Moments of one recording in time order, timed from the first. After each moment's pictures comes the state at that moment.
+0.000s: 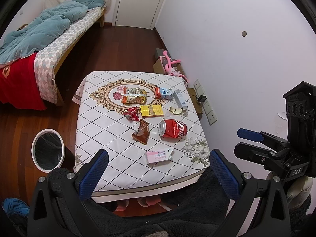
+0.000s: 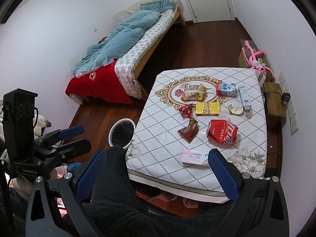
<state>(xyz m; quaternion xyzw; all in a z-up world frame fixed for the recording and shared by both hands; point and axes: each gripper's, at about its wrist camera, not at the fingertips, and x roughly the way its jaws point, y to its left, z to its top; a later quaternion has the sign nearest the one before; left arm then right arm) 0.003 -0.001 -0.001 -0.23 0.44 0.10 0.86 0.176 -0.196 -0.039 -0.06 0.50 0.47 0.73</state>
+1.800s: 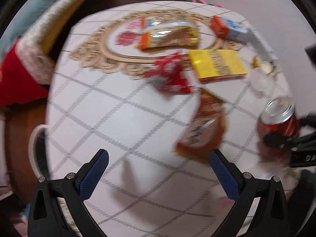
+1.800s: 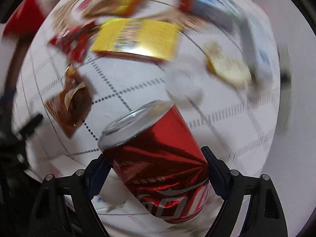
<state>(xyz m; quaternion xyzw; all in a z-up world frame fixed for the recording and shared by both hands) 0.173 0.052 -0.289 -0.17 0.60 0.15 0.76 0.356 -0.101 -0.325 -0.27 0.67 0.29 0.63</state>
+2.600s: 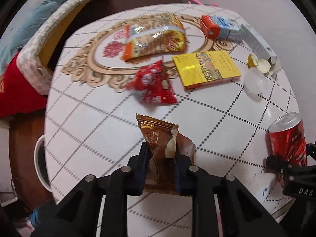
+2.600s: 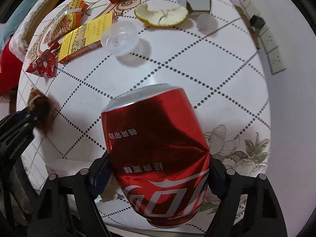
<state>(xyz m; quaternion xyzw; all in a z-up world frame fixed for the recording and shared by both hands) 0.197 0.019 -0.282 -0.11 0.59 0.19 0.77 0.313 -0.154 -0.337 -0.16 0.68 0.20 0.69</state>
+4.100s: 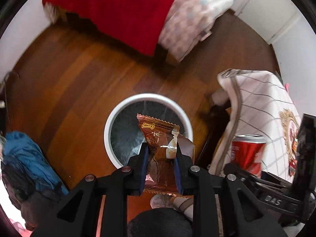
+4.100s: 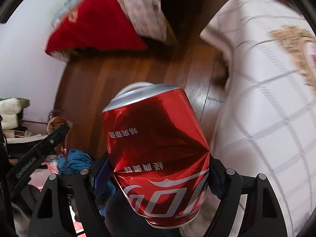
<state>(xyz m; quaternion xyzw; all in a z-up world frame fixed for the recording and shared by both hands) -0.128 0.413 -0.308 -0.40 0.49 0.38 0.68 0.061 0.297 -0.335 -0.16 0.66 0.44 0.59</state>
